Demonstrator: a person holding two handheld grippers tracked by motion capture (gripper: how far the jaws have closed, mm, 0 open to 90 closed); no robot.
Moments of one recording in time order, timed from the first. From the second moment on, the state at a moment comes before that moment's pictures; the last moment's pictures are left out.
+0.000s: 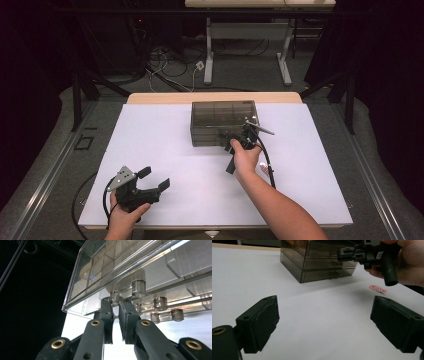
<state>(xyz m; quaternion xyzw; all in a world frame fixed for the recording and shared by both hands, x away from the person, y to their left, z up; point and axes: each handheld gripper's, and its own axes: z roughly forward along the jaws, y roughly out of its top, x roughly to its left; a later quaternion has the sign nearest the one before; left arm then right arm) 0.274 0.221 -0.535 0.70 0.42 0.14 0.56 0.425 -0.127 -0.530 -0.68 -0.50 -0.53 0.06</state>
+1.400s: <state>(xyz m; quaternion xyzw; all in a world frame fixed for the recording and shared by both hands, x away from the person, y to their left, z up) 0.274 0.221 -0.535 0.70 0.43 0.14 0.56 0.412 -0.130 -0.530 -0.67 -0.51 -0.54 0.07</state>
